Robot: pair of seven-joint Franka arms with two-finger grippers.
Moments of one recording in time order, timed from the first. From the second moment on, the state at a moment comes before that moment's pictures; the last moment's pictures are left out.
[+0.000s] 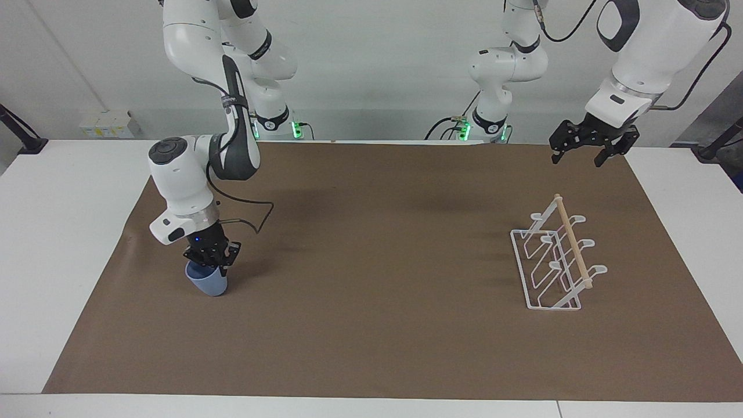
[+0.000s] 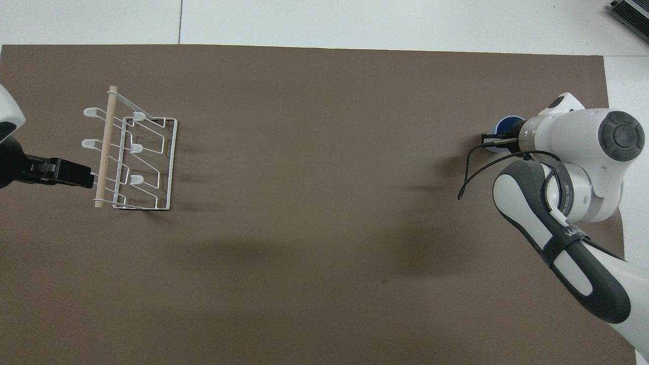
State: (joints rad) left arm 0.01 -0.08 -0.08 -1.70 -0.03 1.60 0.06; right arm -0.18 0.29 0.16 -1.97 -0.02 2.52 -0.05
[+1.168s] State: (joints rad) left arm 0.00 -0.08 -0.10 -1.70 -0.08 1.61 0.15; right arm -0.11 0.04 0.23 -1.70 -0.02 2.00 -0.05
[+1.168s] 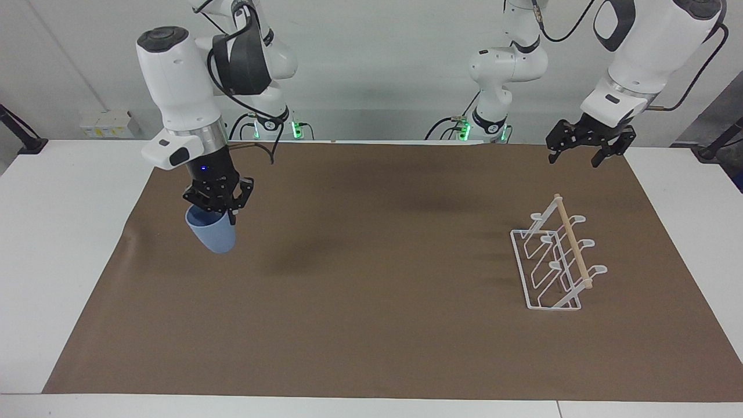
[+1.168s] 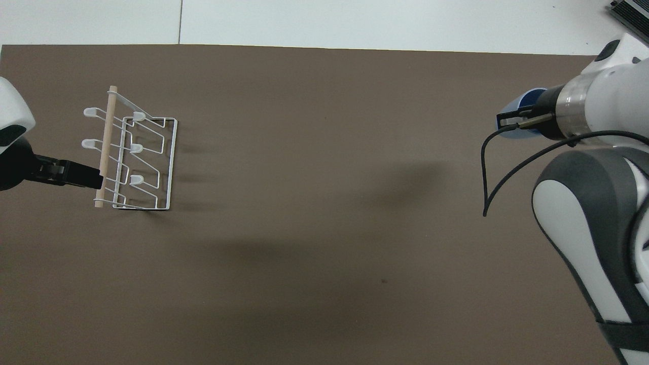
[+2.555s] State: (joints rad) left arm -0.20 -0.09 -0.11 -1.78 -0.49 1.82 1.16; right arm -0.11 -0.02 0.54 -1.70 0.74 2.08 0.19
